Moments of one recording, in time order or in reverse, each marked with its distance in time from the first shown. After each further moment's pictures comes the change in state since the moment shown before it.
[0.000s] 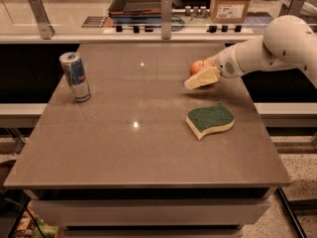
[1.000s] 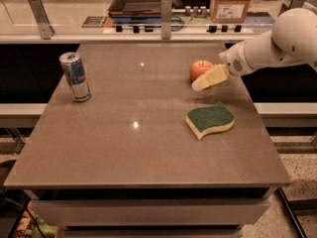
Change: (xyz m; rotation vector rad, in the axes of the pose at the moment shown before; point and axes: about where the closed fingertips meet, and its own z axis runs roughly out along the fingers) arm 0.006 -0.008 -0.024 0.048 0.051 -0.006
